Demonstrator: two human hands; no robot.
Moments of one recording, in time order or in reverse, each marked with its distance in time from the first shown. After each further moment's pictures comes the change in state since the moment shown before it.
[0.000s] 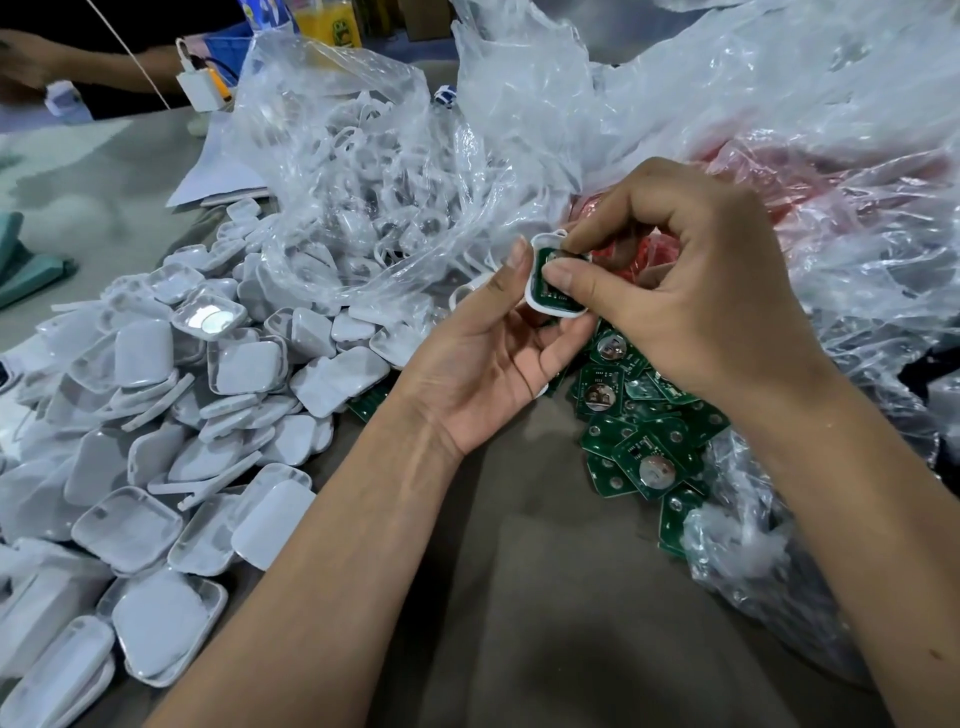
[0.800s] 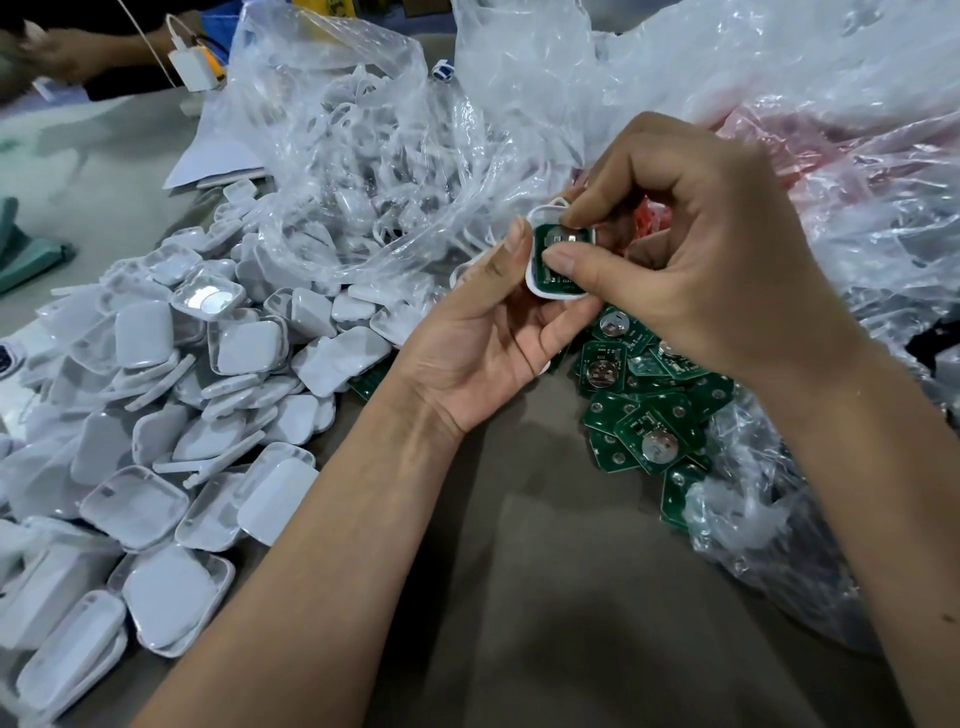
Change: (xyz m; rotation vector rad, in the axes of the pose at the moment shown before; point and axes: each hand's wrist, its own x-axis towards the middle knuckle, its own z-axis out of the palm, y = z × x) left_hand -0.004 0.002 0.002 -0.009 -0.088 -0.001; right_hand 0.001 0.001 -0.007 0.039 -0.121 -0.097
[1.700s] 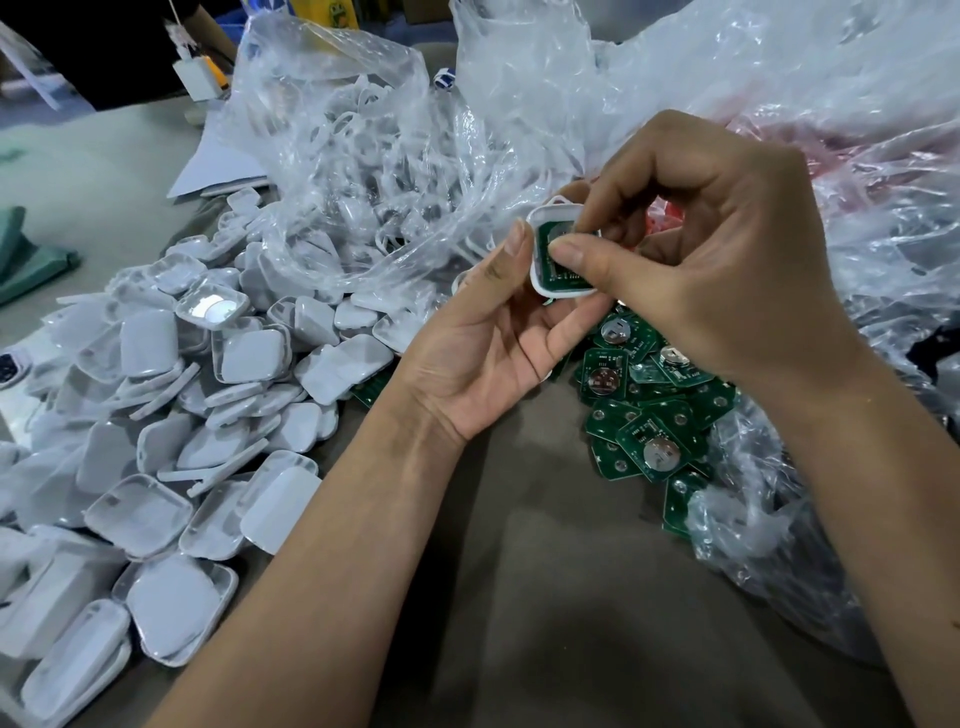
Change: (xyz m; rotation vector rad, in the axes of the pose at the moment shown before) left_hand 0.003 -0.001 -0.001 -0.073 -0.007 0.014; right_hand -0.001 -0.003 0.002 0.098 0.114 -0.029
